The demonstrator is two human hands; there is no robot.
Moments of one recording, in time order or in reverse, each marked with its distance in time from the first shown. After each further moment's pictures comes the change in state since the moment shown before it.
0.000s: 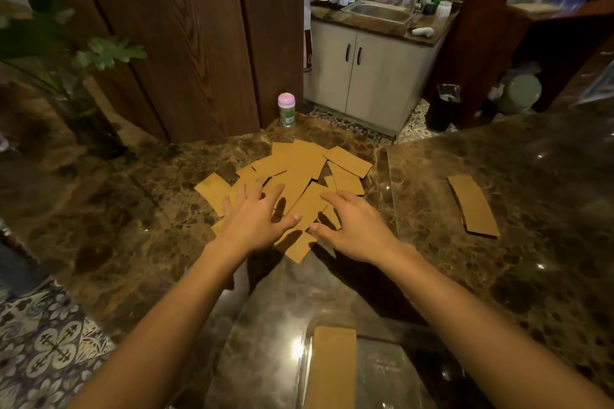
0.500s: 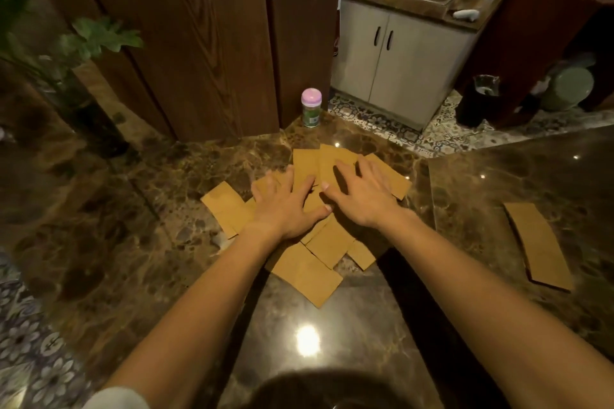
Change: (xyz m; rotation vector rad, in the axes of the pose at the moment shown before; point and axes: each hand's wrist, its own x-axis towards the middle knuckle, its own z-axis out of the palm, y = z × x) left_hand 0.113 -0.008 0.026 0.003 -0.135 -0.049; right_hand 0.150 0.022 0.018 -0.123 -0.084 0.134
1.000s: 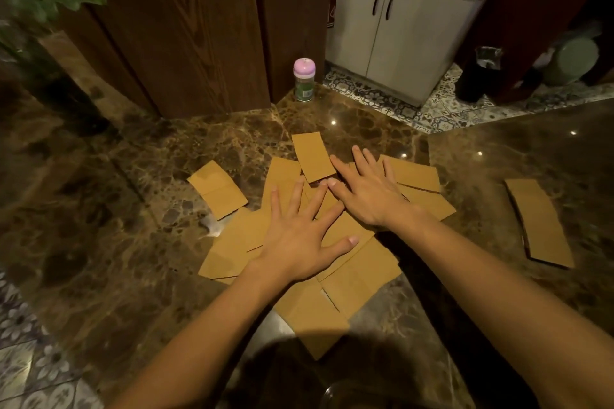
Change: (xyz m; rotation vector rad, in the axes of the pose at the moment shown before) left_hand -0.063 0.031 0.055 0.108 0.151 0.279; right_hand -0.012 0.032 0.029 -0.107 -0.067 -0.093
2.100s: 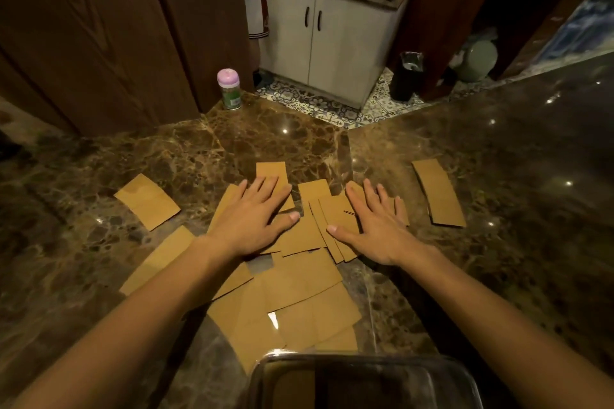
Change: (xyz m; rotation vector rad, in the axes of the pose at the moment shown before) left_hand 0.035 0.011 -0.011 -0.086 -0.044 0.158; right_hand -0.134 0.083 -0.001 0.089 -0.075 0.282
